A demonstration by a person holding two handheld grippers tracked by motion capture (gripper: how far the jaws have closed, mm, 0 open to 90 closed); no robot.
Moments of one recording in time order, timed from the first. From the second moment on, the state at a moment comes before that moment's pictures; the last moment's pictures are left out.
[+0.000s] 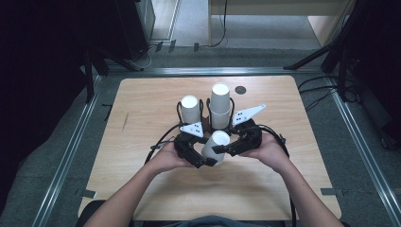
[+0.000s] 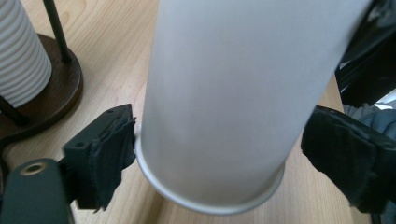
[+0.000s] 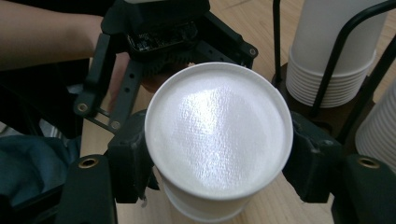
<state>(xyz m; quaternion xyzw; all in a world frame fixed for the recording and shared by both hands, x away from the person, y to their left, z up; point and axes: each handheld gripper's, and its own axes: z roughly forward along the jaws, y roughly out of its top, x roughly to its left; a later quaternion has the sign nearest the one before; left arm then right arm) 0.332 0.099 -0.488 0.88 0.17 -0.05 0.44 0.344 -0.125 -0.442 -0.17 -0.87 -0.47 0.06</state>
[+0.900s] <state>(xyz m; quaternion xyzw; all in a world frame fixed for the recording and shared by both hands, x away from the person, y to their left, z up) 0.335 0.107 -0.478 0.88 0.16 -0.05 0.44 0.345 -0.133 -0.443 -0.16 -0.87 -0.46 0.04</state>
